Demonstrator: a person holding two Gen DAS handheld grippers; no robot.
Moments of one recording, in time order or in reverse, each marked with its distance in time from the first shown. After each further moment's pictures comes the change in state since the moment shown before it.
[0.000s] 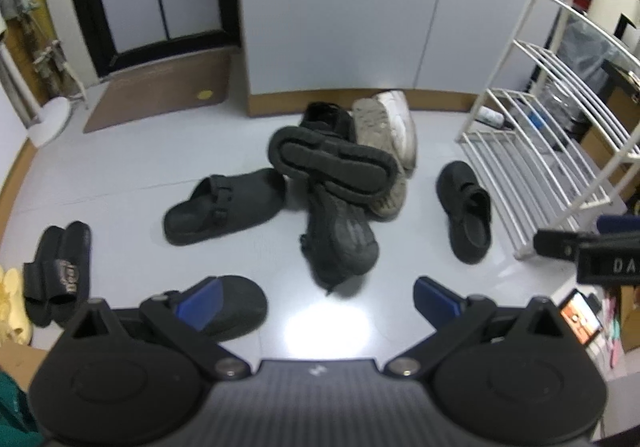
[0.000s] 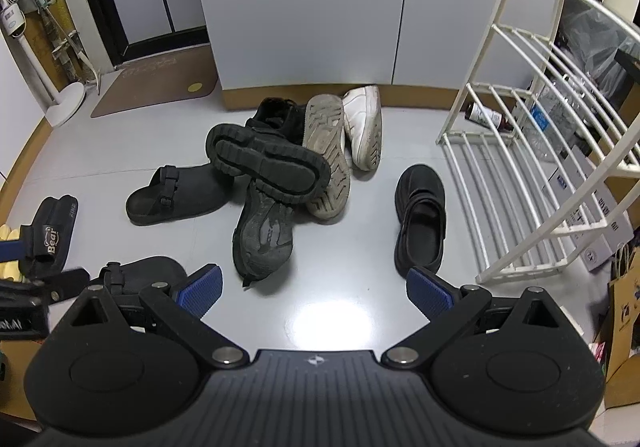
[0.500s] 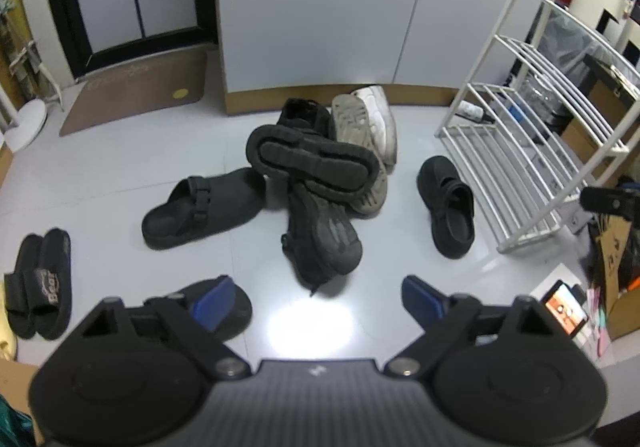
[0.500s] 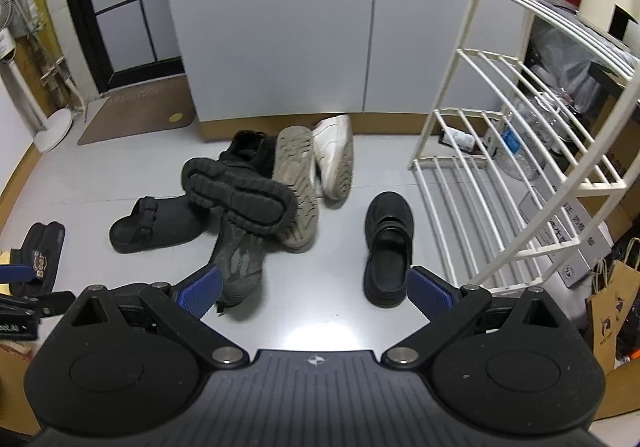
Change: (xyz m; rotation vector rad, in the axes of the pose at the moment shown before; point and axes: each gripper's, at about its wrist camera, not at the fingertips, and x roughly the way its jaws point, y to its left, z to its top) left arm 0.001 0.004 0.013 0.037 -0.003 -0.053; right arm -0.024 -0.051 0.011 0.042 -0.073 -0.029
